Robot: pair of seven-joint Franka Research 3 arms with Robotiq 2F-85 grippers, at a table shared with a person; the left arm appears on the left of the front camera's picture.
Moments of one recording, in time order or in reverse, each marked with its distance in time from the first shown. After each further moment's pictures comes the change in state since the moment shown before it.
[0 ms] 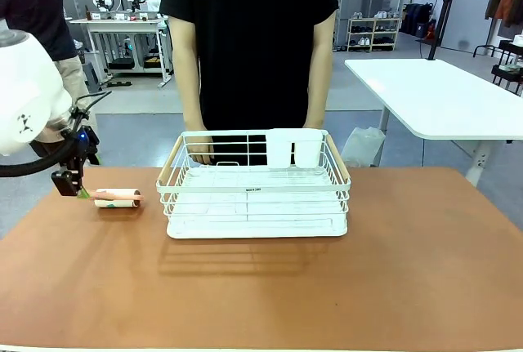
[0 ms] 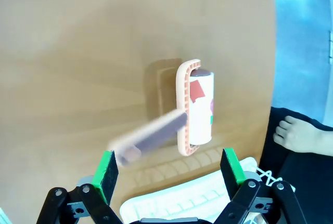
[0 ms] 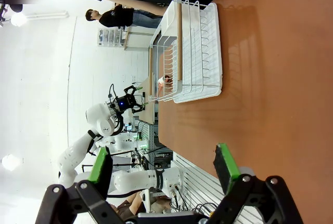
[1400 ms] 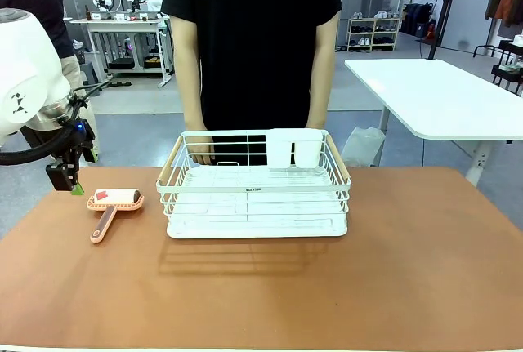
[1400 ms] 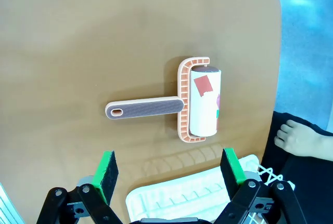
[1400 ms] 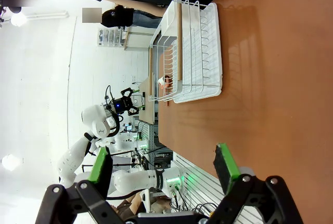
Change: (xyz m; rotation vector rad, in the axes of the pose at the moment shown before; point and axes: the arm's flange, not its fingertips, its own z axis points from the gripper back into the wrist) left arm -0.004 0.002 0.021 0.033 -0.012 0.026; right arm 0.000 0.000 0.000 0.000 0.000 0.000
